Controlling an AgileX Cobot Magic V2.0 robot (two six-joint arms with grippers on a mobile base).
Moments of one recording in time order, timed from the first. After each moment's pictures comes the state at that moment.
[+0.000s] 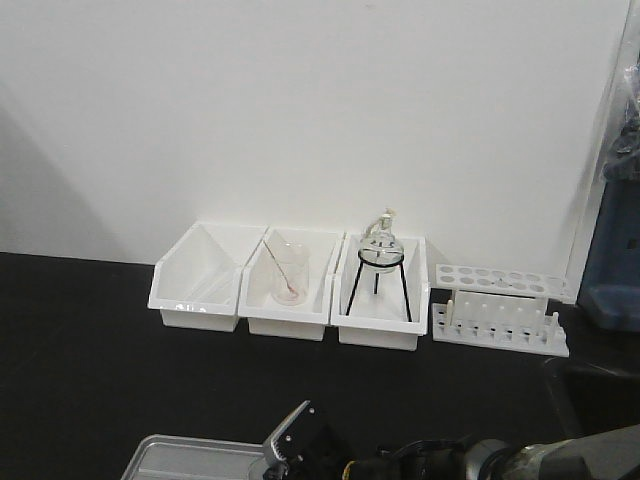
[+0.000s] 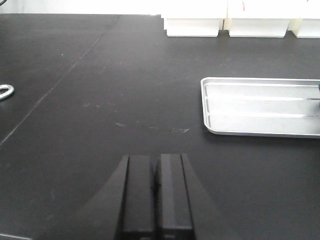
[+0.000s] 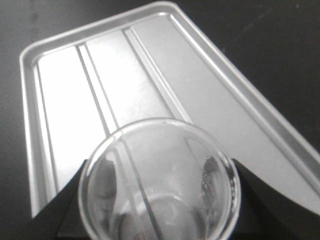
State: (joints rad) left arm 0.00 -0.02 0.03 -0.04 0.36 0.02; right arm 0.51 2.17 -1.17 -1.14 -0.56 0.90
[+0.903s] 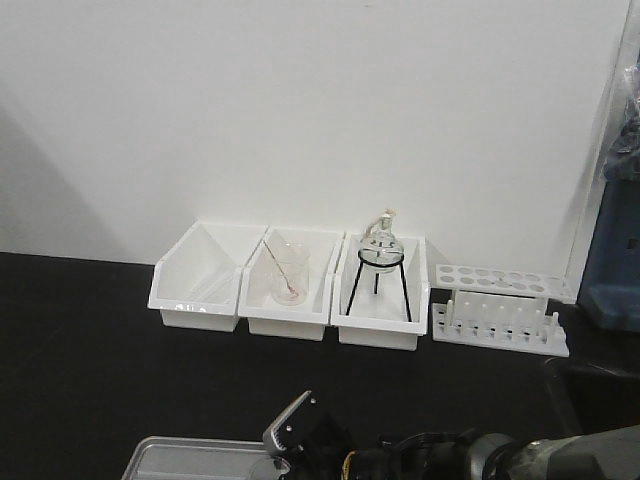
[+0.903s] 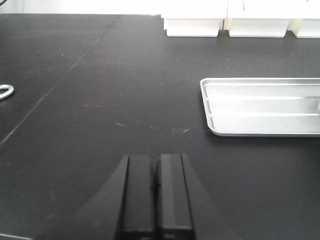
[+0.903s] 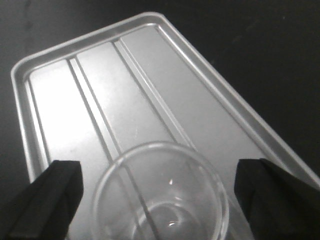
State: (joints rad) left arm 0.00 -0.02 0.03 -0.04 0.36 0.02; right arm 0.51 2.13 -1.18 -1.13 -0.54 0.90
